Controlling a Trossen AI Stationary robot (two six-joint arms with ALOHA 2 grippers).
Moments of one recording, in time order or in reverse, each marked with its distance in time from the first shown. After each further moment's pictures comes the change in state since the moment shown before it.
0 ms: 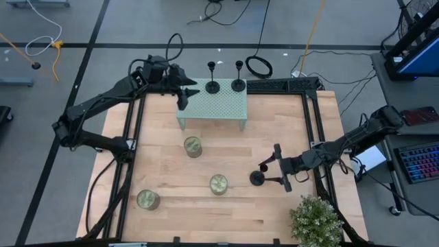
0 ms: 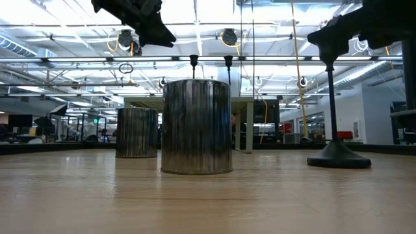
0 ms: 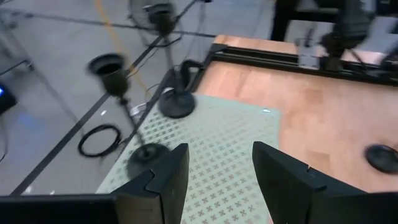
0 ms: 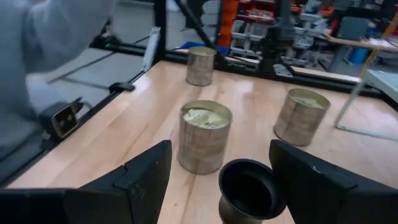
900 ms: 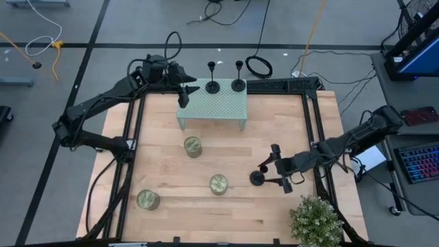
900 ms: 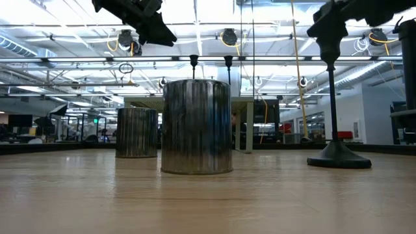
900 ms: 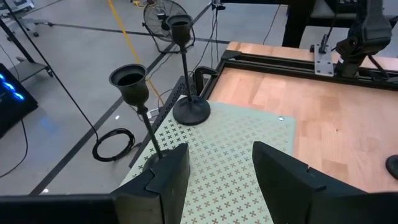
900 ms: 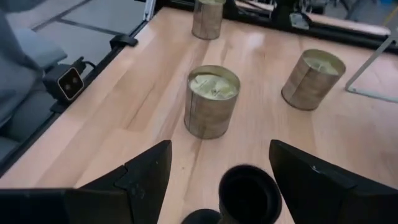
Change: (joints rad) left arm 0.010 0.000 0.000 0.038 -0.058 -0.008; right arm 0.005 0.041 0.293 -0.517 -0.028 0.042
